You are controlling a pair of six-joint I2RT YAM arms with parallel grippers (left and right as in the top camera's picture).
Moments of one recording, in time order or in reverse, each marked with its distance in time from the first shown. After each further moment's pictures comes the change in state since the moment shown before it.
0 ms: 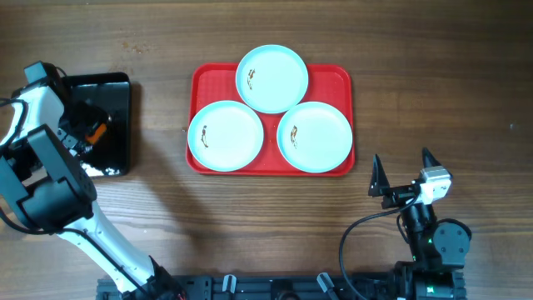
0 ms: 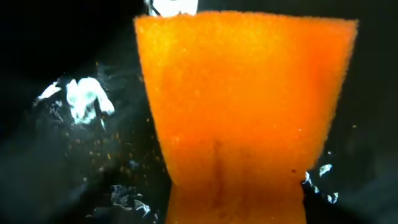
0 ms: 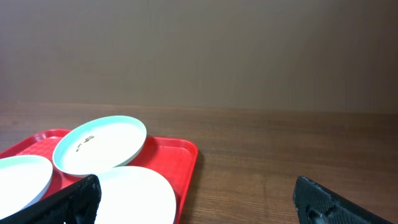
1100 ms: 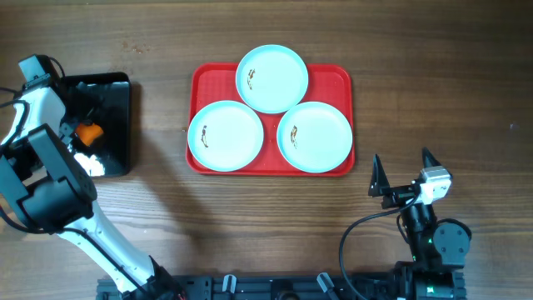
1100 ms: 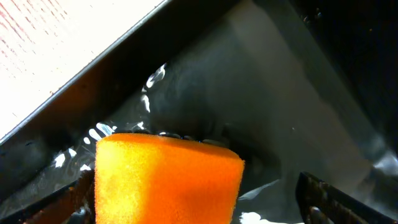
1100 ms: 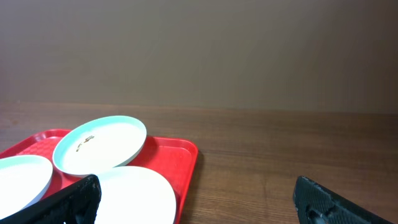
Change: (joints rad) left arm -0.001 -0.001 -0.013 0.241 0.000 0.002; right arm 0.000 0.000 0.000 0.000 0.000 0.000
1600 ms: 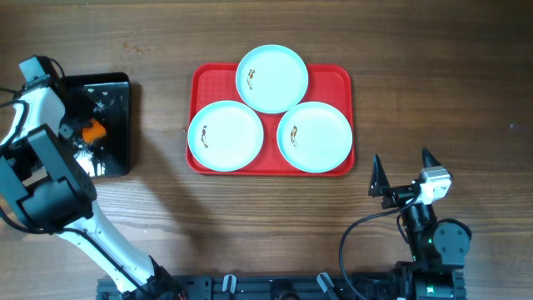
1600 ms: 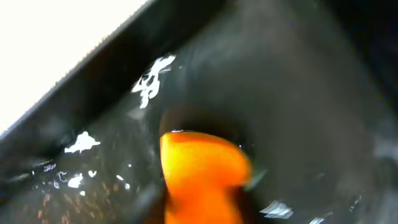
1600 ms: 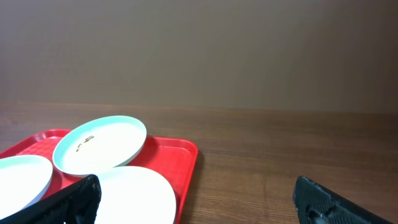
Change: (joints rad) left arm 0.001 0.002 0.000 -0.057 -0.001 0.024; right arm 0.000 0.000 0.000 0.000 0.000 0.000
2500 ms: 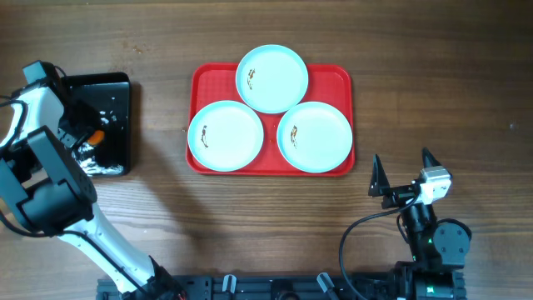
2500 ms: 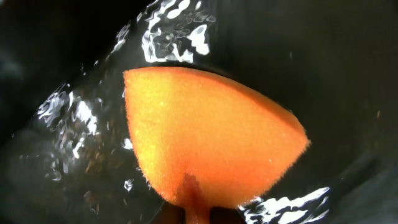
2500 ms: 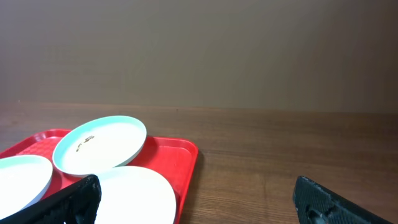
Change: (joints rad) left arm 0.000 -0.027 -0.001 -0.166 -0.005 0.003; right arm 0.000 0.000 0.000 0.000 0.000 0.000
